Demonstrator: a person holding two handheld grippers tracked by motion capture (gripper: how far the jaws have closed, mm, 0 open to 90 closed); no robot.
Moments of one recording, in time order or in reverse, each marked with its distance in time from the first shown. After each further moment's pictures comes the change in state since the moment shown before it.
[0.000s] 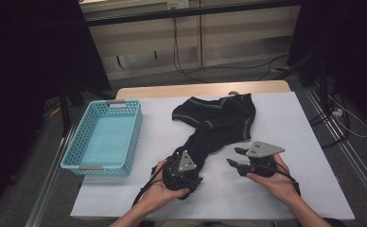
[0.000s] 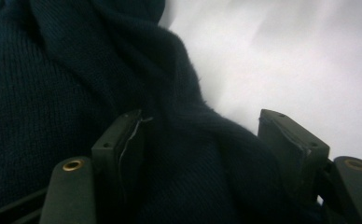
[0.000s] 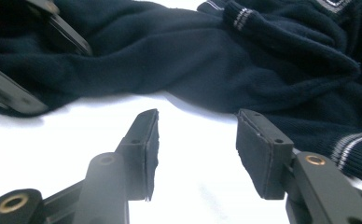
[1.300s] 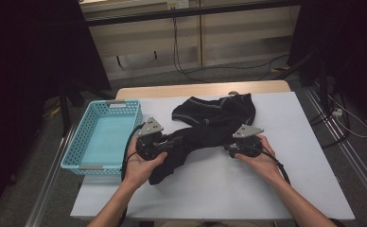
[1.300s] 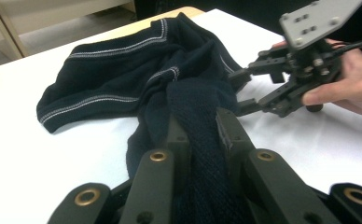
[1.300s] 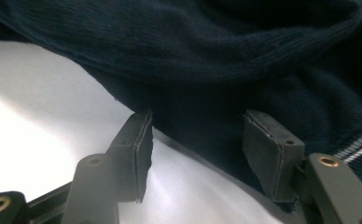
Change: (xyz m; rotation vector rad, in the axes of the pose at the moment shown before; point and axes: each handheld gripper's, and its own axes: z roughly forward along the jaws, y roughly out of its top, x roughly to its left) left arm 0.073 0.031 -0.082 -0.313 0.014 -0.240; right arm -0.040 0.011 0.064 0.166 -0.128 0.005
